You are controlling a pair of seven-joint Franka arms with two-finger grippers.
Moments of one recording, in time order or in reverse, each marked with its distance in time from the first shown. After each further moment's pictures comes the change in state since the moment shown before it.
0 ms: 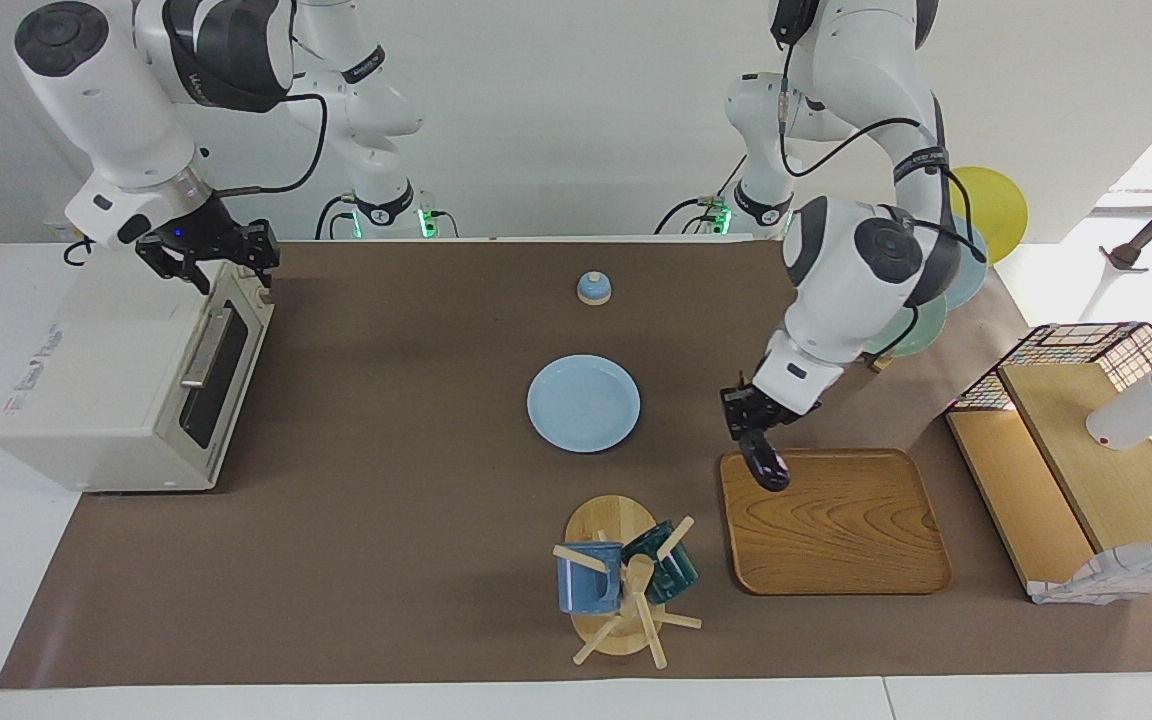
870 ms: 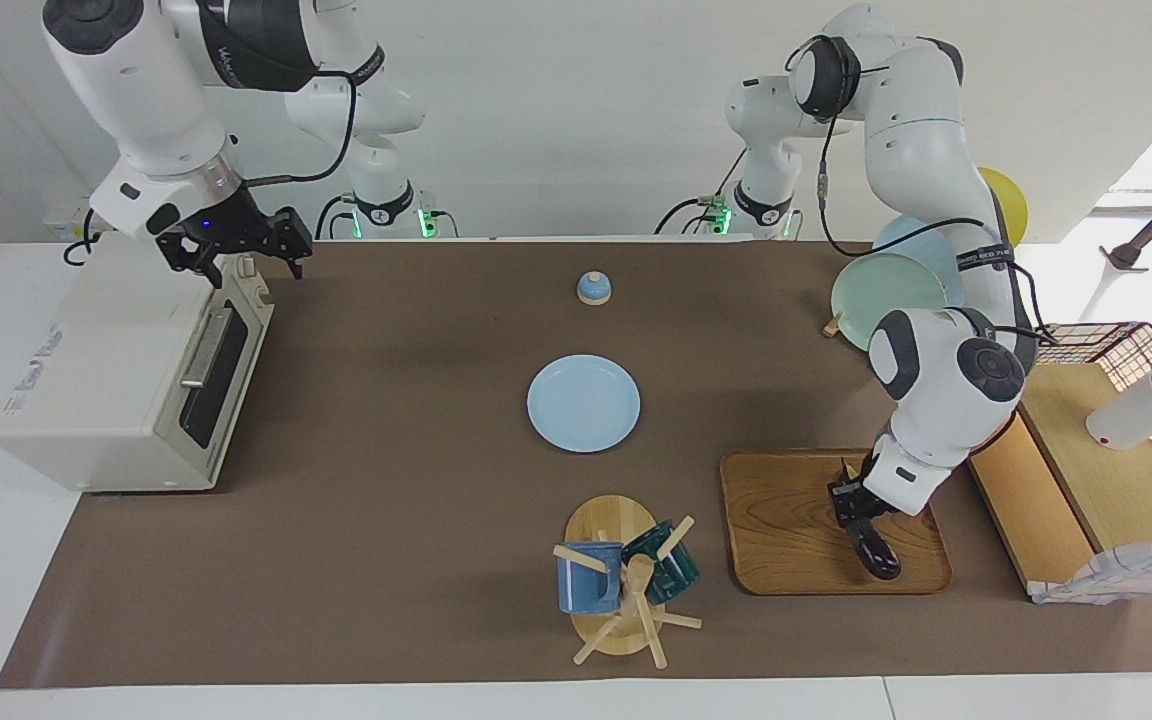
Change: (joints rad) left arm 0.166 0.265 -0.002 0.136 0.089 0.173 0.173; right arm 0.129 0.056 -0.057 0.130 -0.001 -0.068 0.066
